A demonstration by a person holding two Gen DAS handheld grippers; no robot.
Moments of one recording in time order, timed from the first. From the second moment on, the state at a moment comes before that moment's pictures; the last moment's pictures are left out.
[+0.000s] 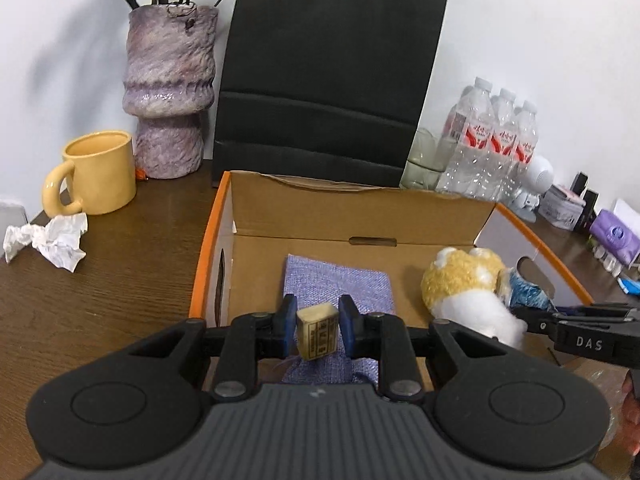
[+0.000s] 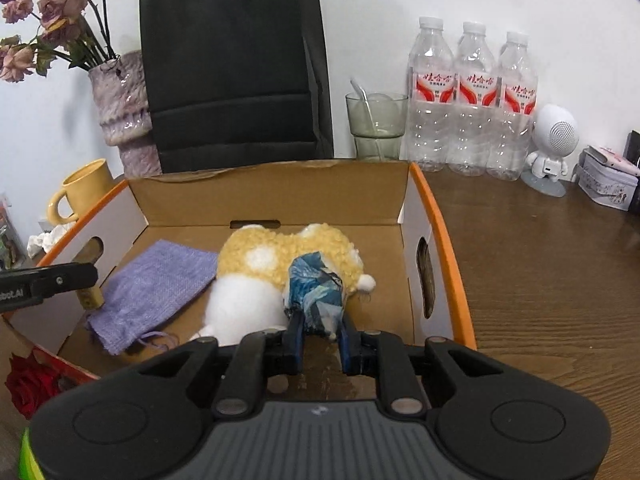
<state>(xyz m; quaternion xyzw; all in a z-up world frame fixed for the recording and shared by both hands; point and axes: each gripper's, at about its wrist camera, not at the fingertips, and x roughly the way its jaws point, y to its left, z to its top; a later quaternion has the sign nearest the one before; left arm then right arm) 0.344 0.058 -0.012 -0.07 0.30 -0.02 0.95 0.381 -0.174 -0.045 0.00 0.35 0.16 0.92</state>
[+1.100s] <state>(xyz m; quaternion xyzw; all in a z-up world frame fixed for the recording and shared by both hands) 0.274 0.072 0.034 -0.04 0.22 0.01 0.98 0.312 -0.218 0.025 0.01 0.23 0.15 0.96</state>
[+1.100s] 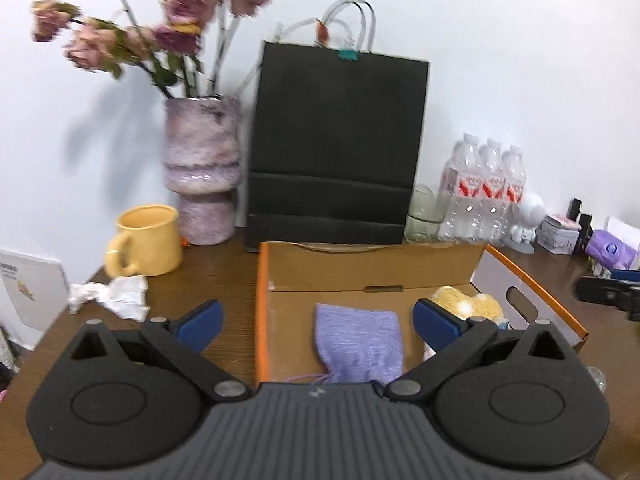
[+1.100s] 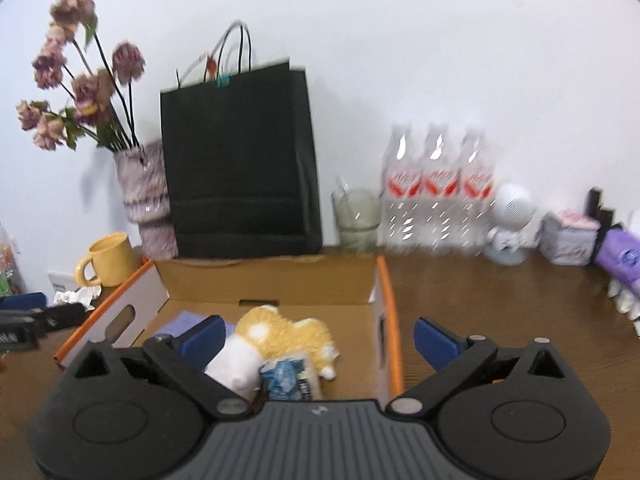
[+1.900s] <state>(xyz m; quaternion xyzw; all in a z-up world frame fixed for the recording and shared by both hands) 0.225 0.058 -0.032 -0.02 0.31 -0.01 0.95 0.258 -0.232 -0.051 -0.03 0.32 0.14 0.94</state>
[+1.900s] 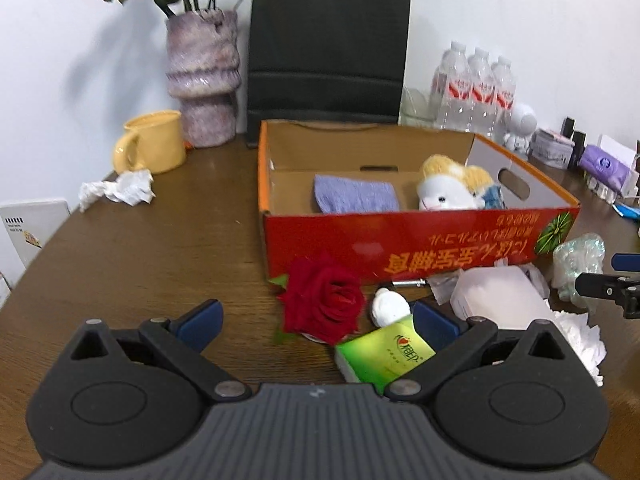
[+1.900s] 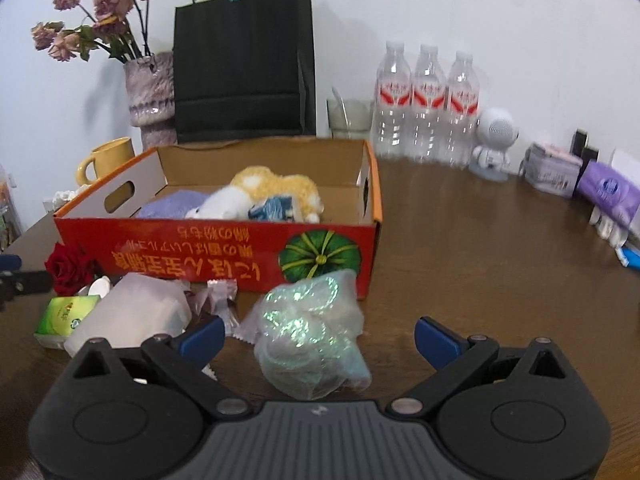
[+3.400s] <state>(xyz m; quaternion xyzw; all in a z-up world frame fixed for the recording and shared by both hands) 0.188 0.071 -0.002 -0.11 0.24 -0.03 0.96 0.216 -0.243 -0.020 0.03 0.22 0.17 0.96</state>
